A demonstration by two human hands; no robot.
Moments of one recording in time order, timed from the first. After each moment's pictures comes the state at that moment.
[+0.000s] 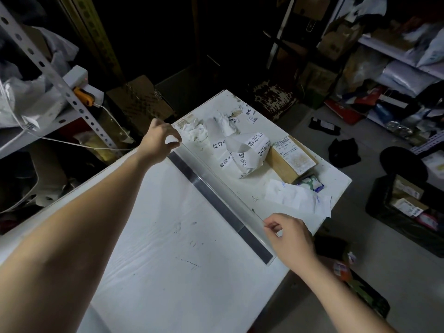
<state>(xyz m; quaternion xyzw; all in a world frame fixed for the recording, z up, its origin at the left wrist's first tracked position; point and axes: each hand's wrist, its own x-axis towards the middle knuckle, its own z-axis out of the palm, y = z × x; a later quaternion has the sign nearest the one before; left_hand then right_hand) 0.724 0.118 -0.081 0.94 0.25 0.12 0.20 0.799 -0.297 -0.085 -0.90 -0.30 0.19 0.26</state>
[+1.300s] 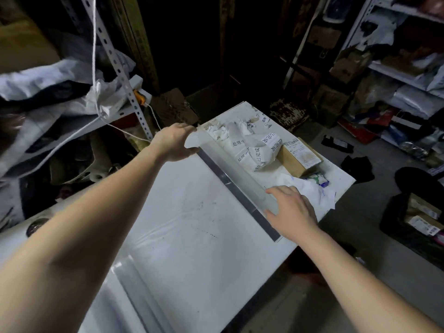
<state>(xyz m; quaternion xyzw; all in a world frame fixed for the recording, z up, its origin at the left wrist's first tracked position) 0.632 0.051 0.013 0.96 0.26 0.01 0.03 0.752 -0.293 -0.010 -0.89 -0.43 0.12 0.11</state>
